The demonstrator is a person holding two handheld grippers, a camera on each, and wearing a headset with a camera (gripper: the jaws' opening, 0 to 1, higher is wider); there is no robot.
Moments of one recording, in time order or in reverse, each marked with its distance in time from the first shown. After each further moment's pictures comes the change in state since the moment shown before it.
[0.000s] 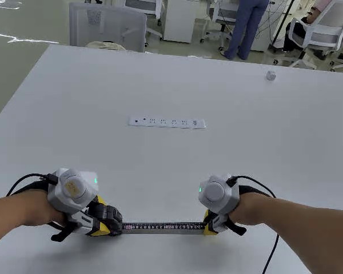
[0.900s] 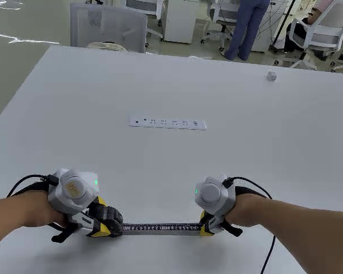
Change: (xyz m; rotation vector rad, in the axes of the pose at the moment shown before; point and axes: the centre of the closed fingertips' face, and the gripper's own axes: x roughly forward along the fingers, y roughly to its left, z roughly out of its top) left arm 0.000 -0.001 0.000 0.002 -0.004 -0.001; right arm 0.003 0.003 0.012 -0.013 -0.011 0.004
